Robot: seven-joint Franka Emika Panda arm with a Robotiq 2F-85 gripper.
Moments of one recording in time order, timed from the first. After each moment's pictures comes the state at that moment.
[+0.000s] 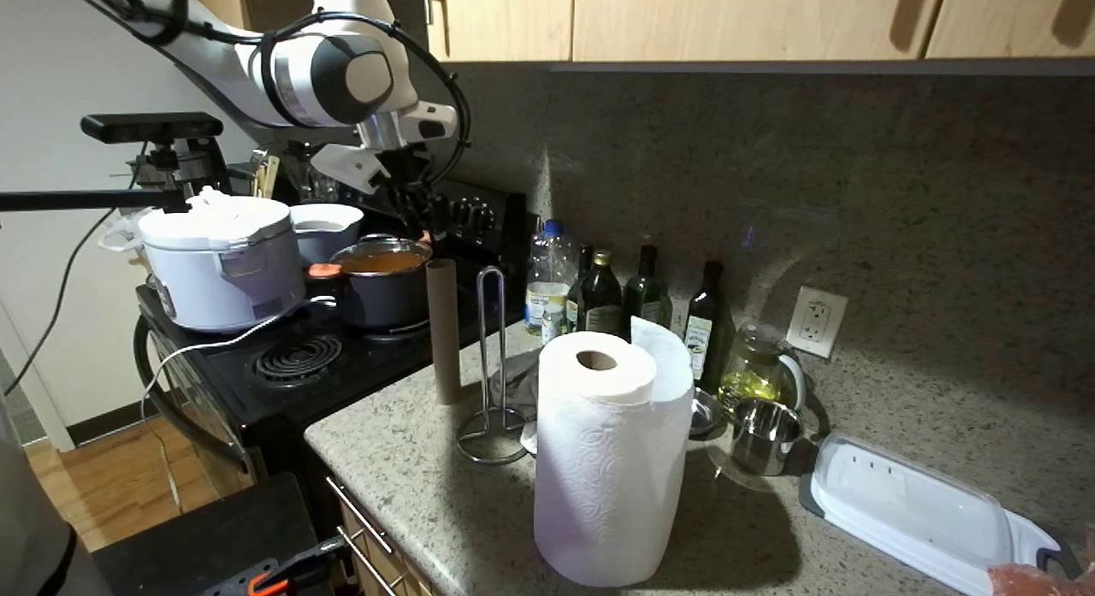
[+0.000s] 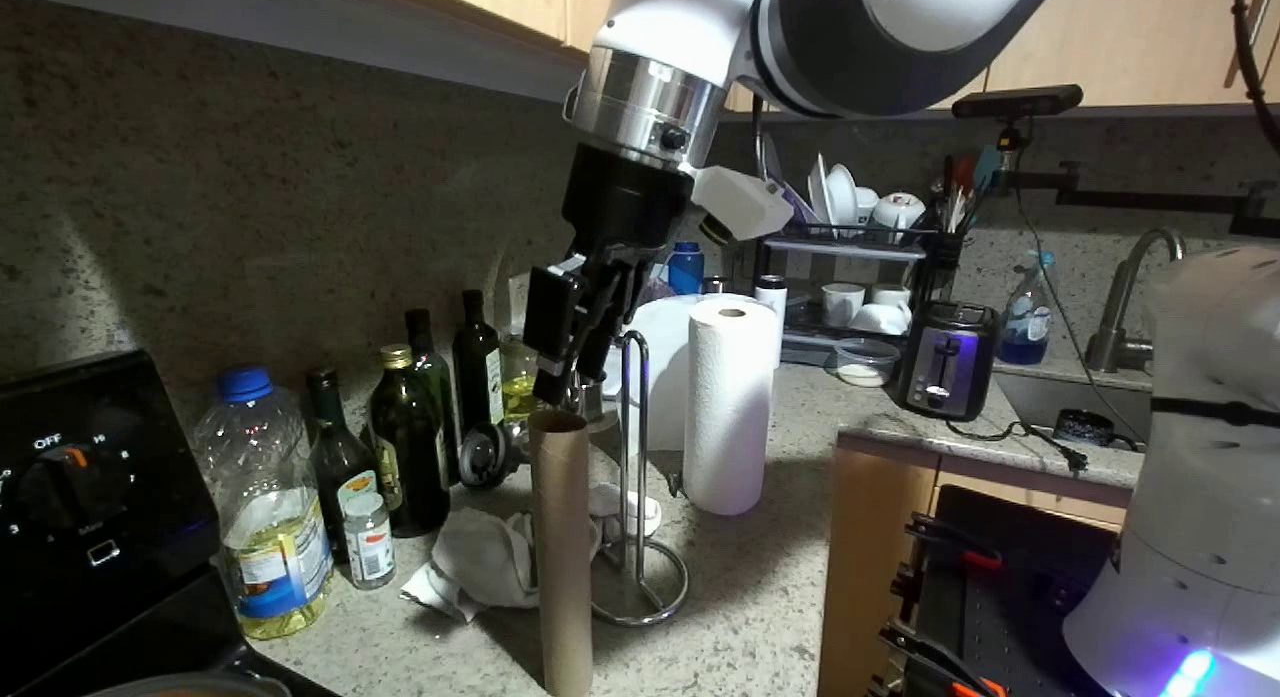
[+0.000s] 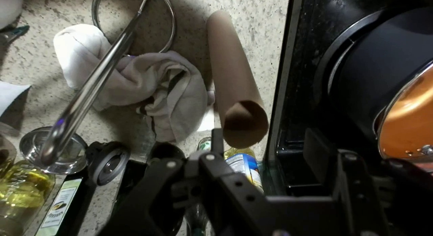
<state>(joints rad) 0.24 -0.22 0.33 -2.34 0.03 2.44 0.38</state>
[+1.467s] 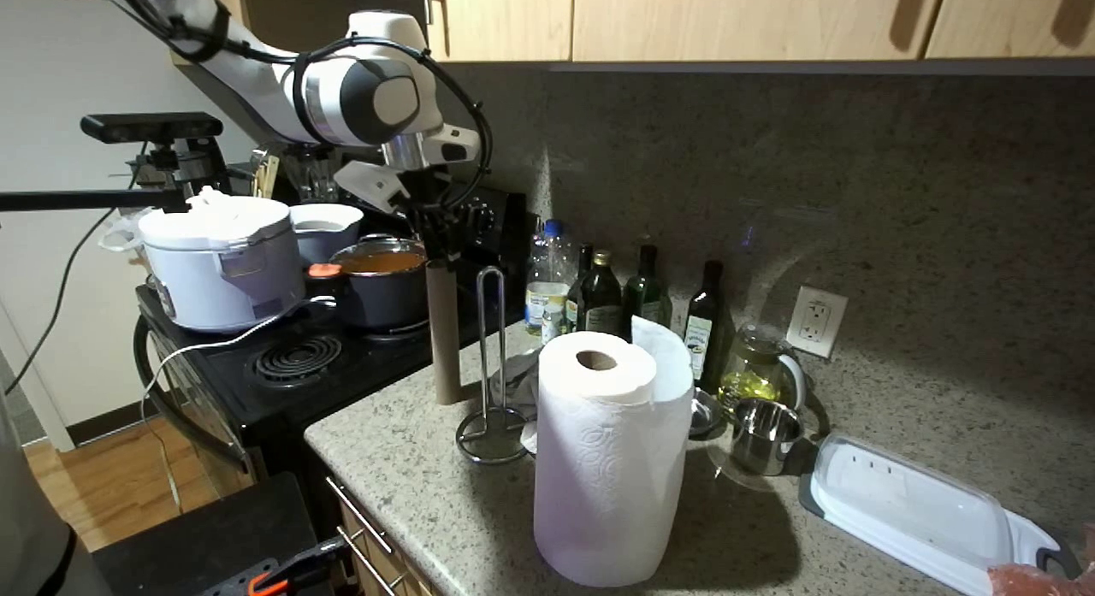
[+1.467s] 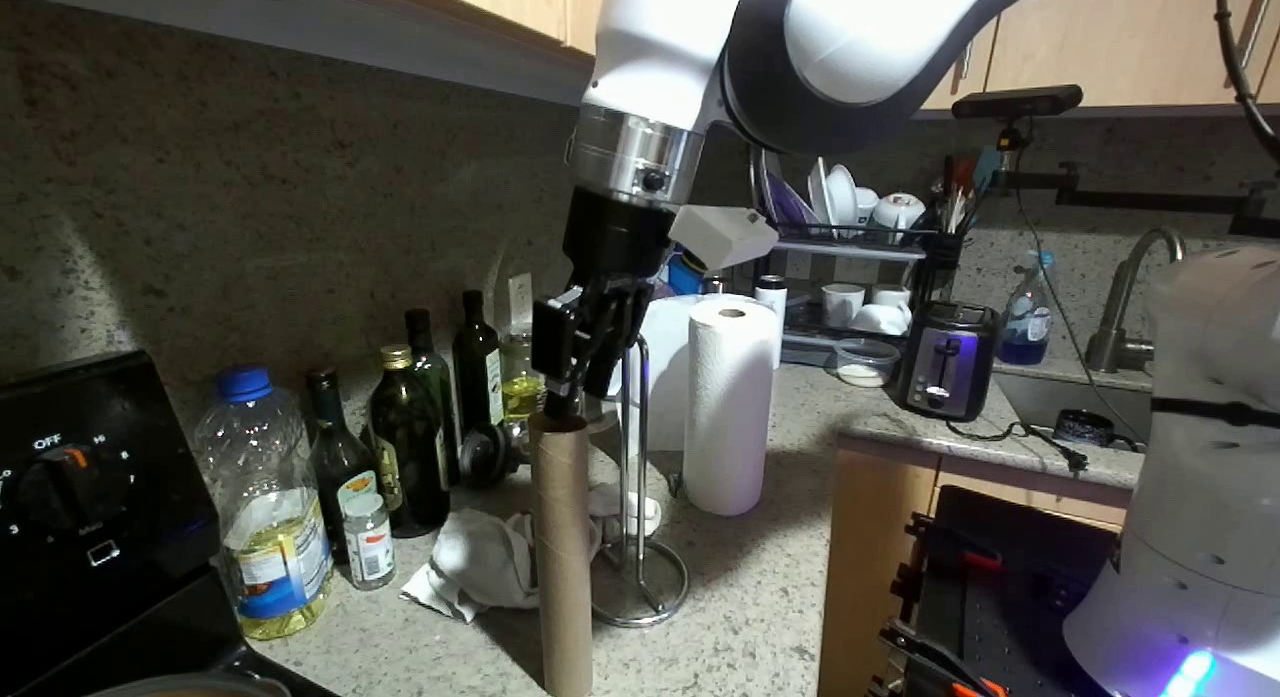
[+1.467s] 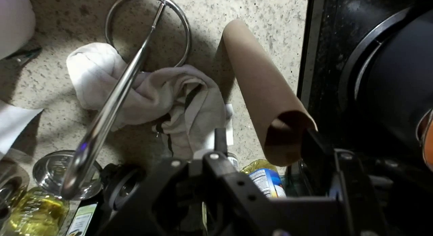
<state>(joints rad) 0.23 -0.16 0.29 -2.34 0.03 2.44 0.38</state>
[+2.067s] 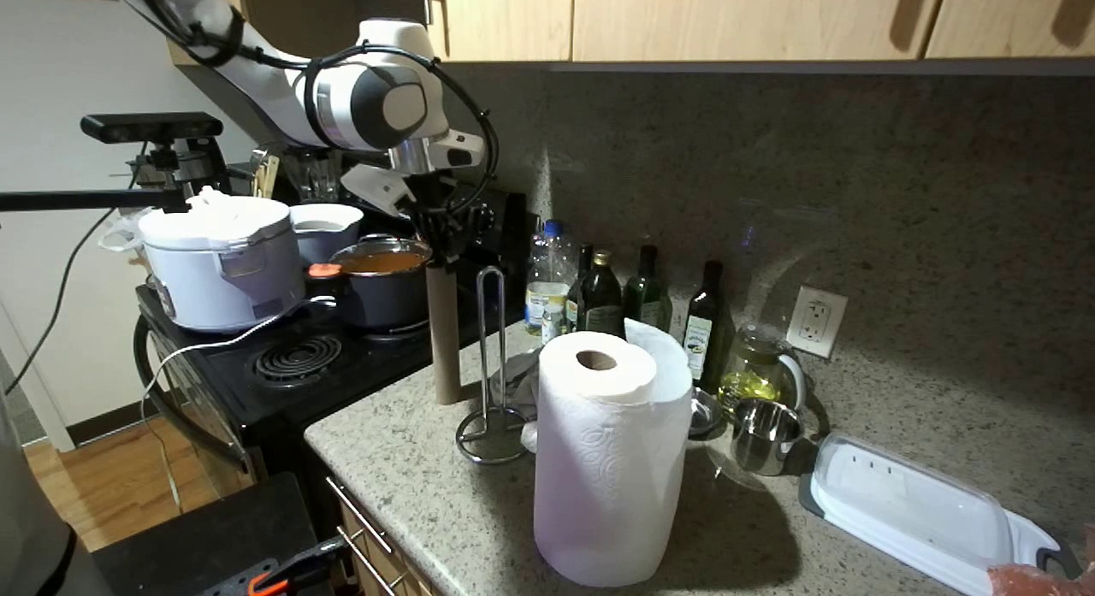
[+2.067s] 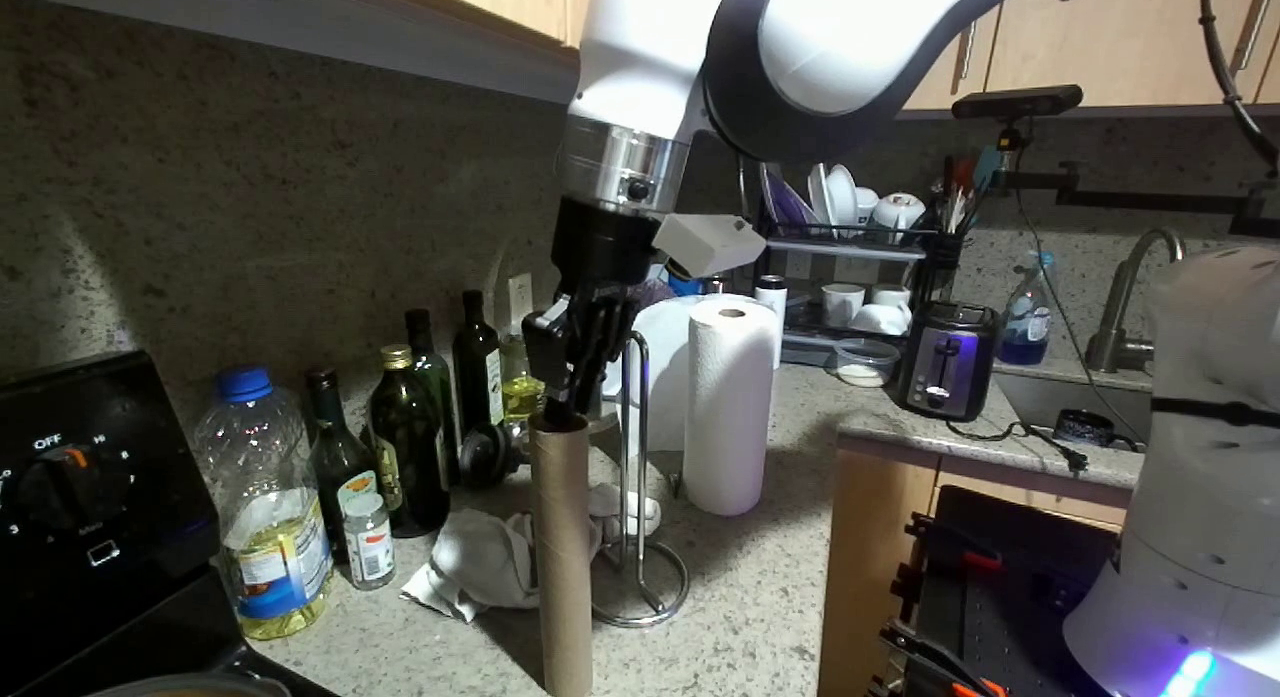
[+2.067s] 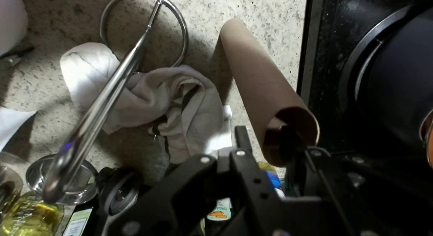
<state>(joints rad) 0.23 -0.12 0.29 -2.31 0.03 2.44 0.38</state>
